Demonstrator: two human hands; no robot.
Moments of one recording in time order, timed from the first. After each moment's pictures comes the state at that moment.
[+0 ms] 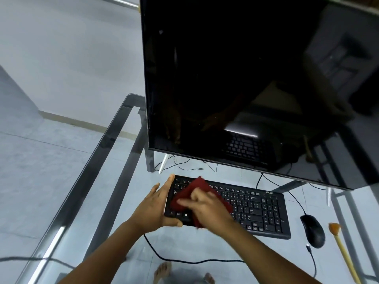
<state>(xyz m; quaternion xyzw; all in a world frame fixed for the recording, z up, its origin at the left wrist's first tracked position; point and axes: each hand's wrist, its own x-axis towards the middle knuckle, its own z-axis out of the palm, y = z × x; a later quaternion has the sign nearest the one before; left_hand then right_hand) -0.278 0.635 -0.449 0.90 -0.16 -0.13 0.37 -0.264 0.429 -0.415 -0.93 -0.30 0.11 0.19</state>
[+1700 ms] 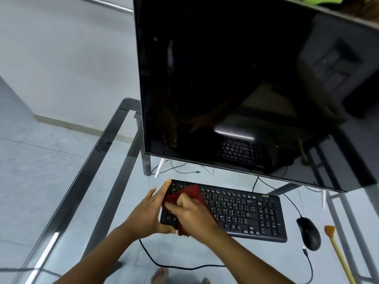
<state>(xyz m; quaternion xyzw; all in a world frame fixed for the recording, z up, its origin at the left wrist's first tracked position) -0.277 0.641 -0.454 0.91 -0.15 -0.14 0.37 -0.272 0.453 -0.409 -0.94 -0.23 0.13 0.20</state>
